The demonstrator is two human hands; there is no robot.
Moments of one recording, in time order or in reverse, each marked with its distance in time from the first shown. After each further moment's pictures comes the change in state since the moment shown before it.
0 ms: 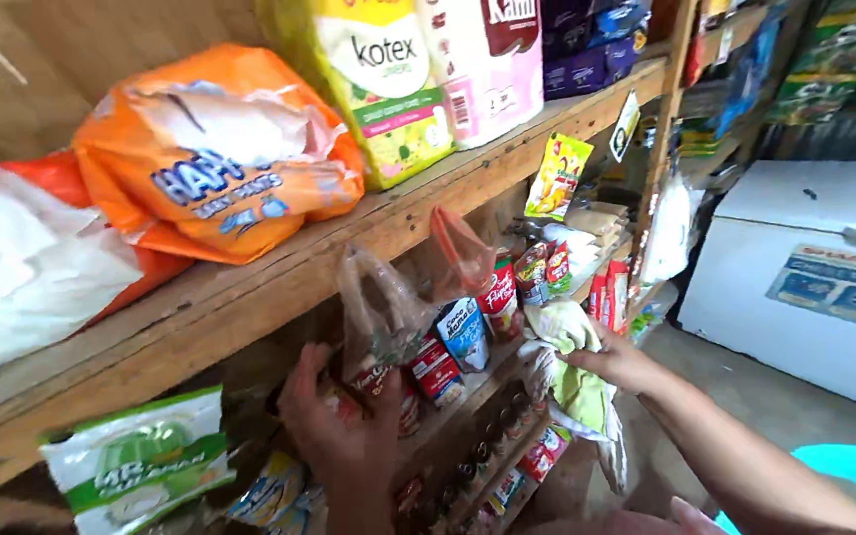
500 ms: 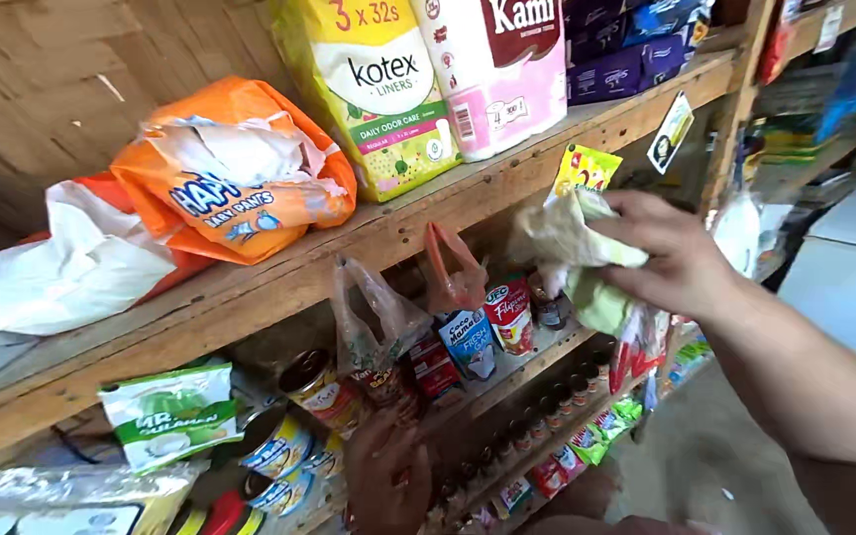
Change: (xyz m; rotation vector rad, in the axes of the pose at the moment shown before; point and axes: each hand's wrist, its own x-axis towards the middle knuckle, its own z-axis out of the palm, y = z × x) left_hand -0.083 0.019 0.017 0.129 -0.031 0.258; right_hand 0.087 -0.117 -0.078 -0.640 0.069 -0.970
